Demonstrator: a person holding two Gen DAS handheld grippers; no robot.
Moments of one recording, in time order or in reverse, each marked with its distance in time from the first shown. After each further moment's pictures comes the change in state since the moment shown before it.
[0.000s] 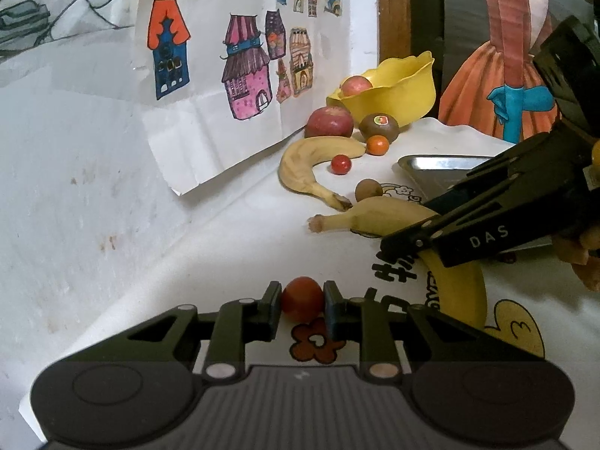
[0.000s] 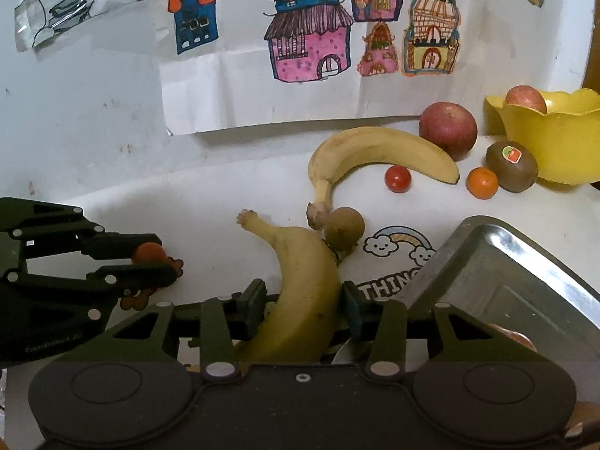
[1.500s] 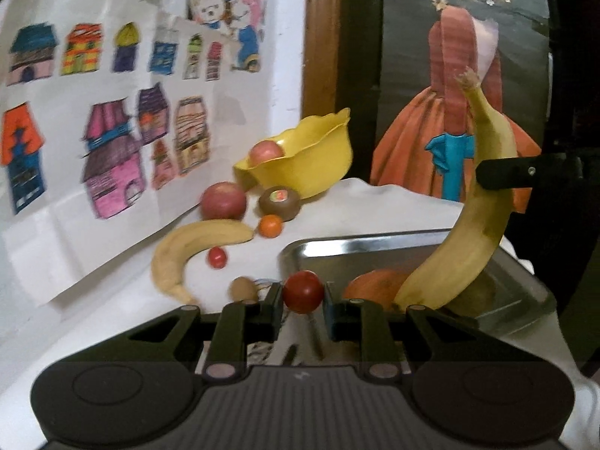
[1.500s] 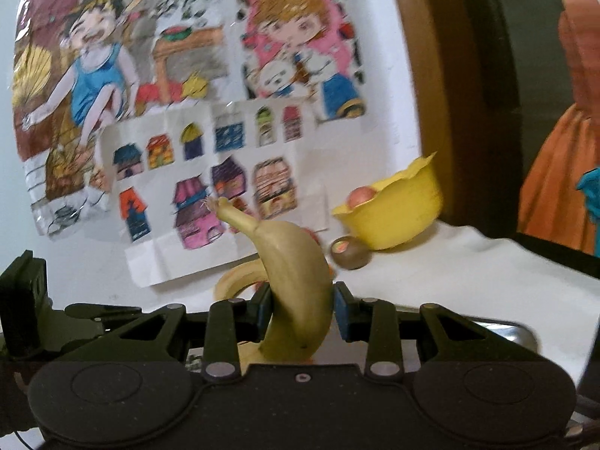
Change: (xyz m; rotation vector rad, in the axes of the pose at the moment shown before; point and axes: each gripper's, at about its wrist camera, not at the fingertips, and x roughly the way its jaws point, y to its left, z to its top) left arm 0.014 -0.094 0.061 0.018 -0.151 -0.165; right arm -0.193 -0.106 -0.063 0.260 -0.445 -0.130
